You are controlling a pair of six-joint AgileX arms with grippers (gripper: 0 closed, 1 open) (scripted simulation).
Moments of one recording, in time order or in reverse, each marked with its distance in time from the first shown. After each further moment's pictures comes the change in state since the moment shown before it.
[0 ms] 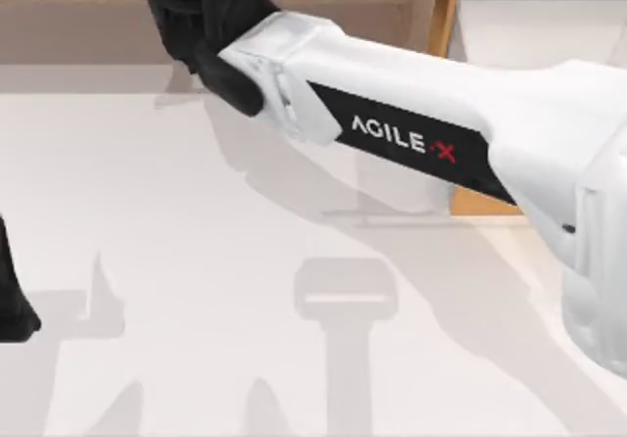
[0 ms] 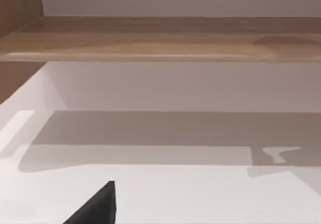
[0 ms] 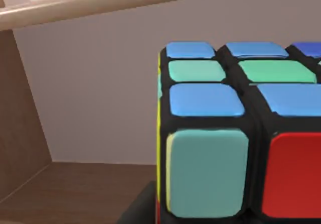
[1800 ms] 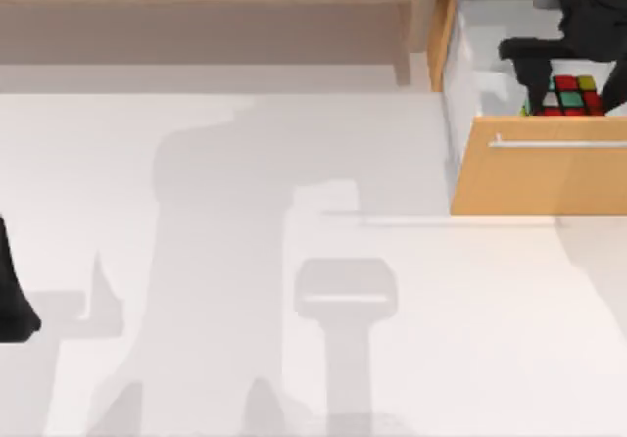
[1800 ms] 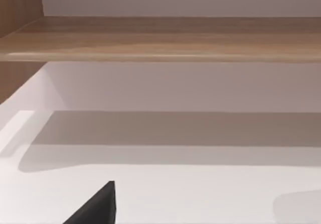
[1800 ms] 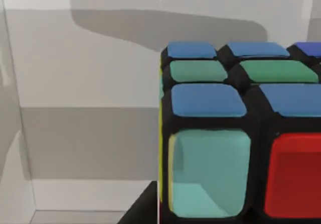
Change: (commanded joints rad) left arm 0.000 0.000 0.000 0.000 0.000 0.000; right arm -0.721 0.037 0.187 -1.808 -0.510 0.005
